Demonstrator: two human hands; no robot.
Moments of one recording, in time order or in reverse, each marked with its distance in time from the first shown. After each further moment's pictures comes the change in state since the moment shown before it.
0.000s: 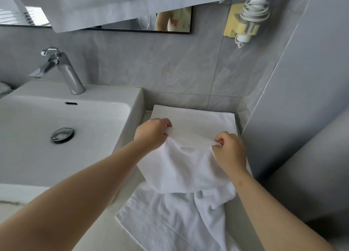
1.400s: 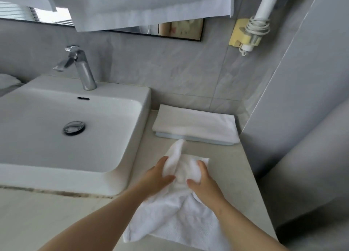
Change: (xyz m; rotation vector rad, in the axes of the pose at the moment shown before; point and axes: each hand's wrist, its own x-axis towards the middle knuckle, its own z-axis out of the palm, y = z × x) left_hand -0.112 -0.042 0.069 -0.499 -0.401 -0.214; right_hand -0.108 -0.034 0.039 0.108 -0.595 0.318
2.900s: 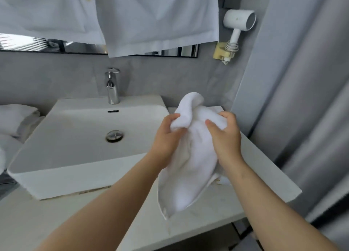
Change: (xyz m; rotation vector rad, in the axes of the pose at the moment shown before) left_hand -0.175 -0.054 -0.200 -0.800 -0.044 0.520; right_hand -0.192 -0.235 0.093 0.591 0.893 -0.301
